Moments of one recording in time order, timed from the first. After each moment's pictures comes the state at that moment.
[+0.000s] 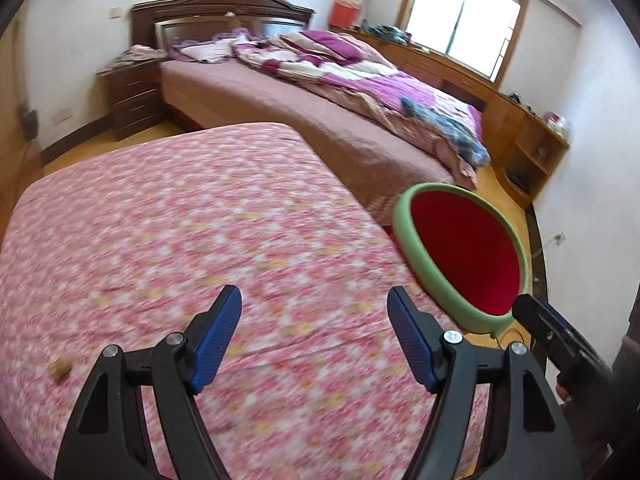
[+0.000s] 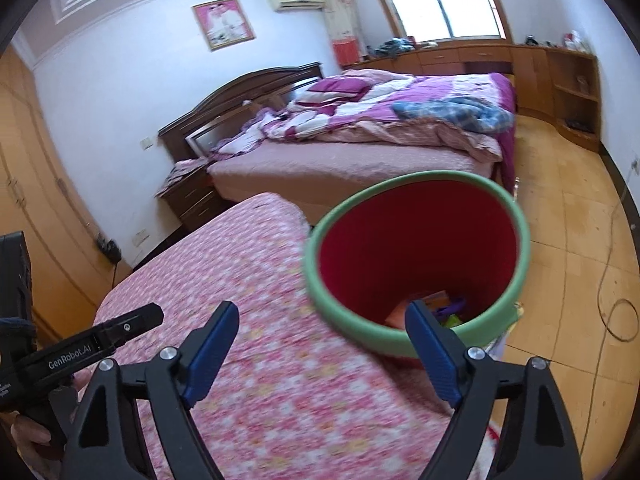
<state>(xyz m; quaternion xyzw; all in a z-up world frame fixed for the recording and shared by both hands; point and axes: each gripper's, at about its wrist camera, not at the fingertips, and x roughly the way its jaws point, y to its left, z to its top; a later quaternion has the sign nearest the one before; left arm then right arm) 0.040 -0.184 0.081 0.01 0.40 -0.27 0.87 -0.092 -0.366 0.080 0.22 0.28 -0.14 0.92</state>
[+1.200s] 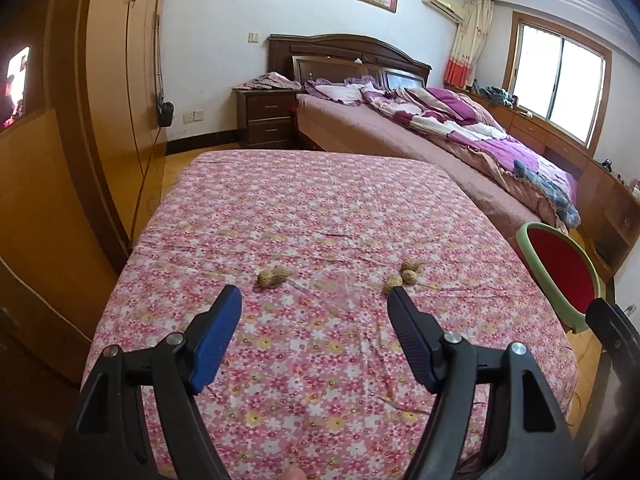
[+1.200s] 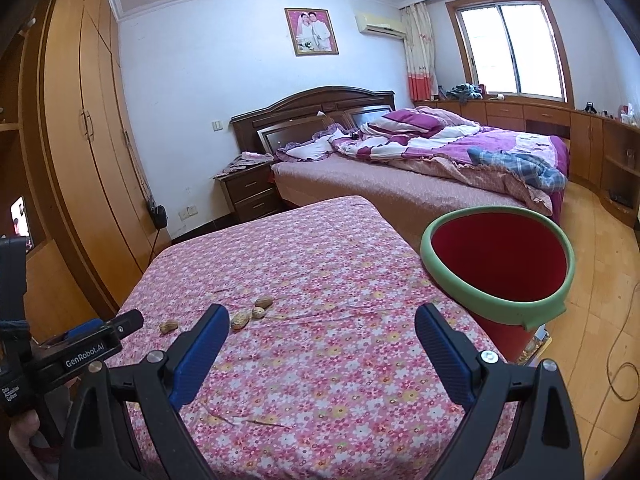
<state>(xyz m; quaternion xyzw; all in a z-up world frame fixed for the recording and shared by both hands) -0.040 -0.018 0.078 -0.03 0.33 -0.07 0.94 -0.131 -0.229 0.102 0.12 0.24 -0.06 0.96</state>
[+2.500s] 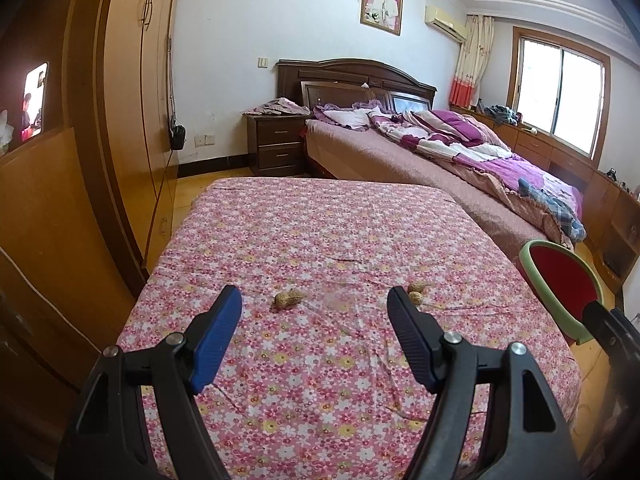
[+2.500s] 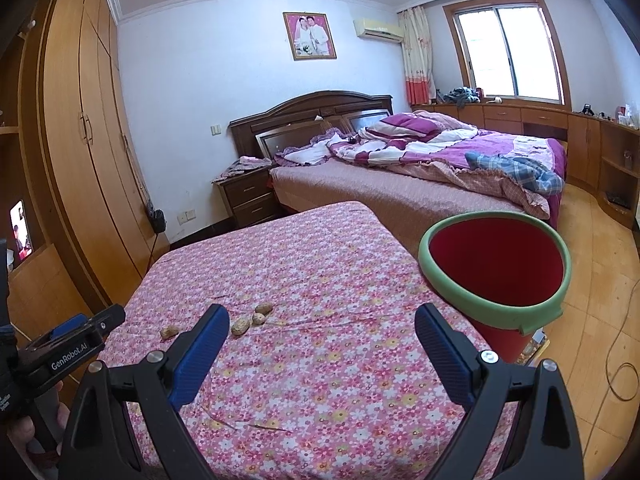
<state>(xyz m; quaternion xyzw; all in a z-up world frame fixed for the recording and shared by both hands) -0.054 -0.011 0.095 -0.02 0.28 -0.05 0.96 -0.134 -0.230 0.109 0.12 0.23 -0.07 0.96</state>
